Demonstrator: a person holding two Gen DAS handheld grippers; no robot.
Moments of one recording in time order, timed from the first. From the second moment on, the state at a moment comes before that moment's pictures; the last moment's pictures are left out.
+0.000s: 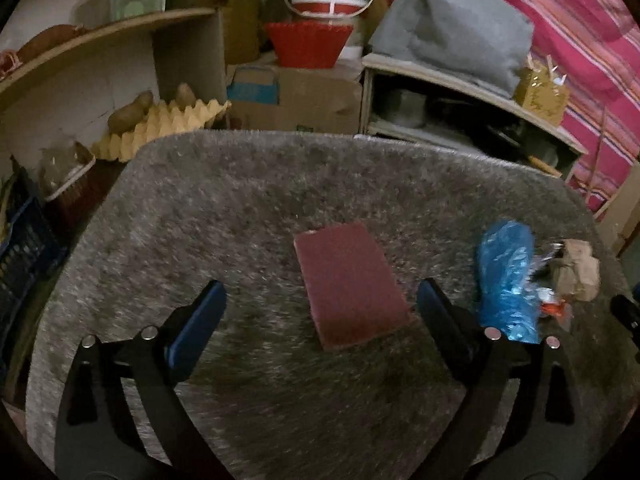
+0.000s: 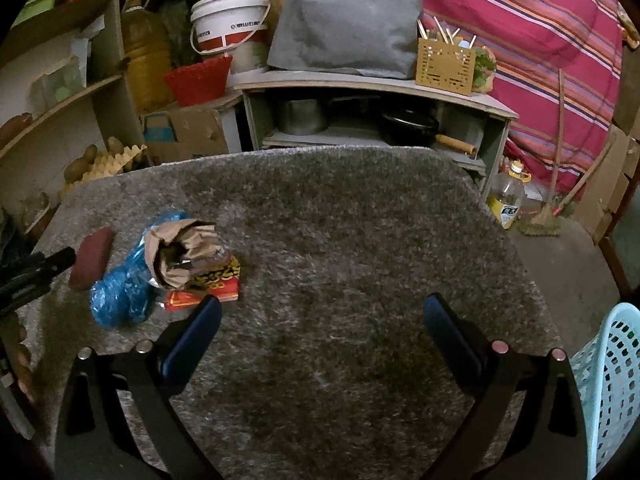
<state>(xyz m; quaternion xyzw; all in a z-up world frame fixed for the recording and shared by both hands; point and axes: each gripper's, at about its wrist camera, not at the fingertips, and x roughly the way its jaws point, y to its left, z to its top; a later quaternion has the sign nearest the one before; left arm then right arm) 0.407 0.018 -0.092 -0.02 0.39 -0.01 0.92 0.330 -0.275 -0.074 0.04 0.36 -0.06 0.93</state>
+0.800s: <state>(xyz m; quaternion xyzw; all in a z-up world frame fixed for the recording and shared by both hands) 0.391 0.036 -0.085 0.01 0.40 -0.04 0.91 0.349 -0.218 -0.065 0.02 0.34 -0.03 0.94</state>
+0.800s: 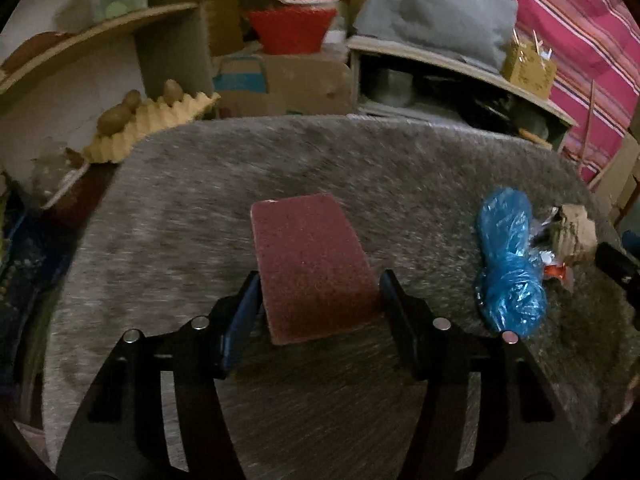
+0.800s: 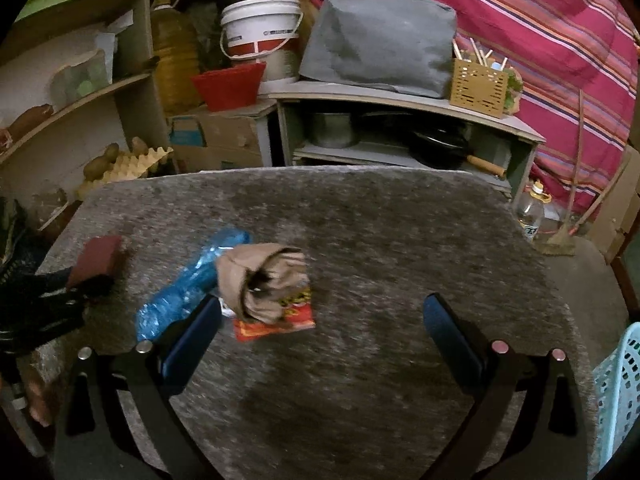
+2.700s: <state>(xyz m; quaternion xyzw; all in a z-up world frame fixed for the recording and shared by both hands) 0.244 -0.214 -0.009 0.11 0.27 -0.17 0.94 0.141 -0.482 -0.024 0.06 0.32 -0.16 0.93</state>
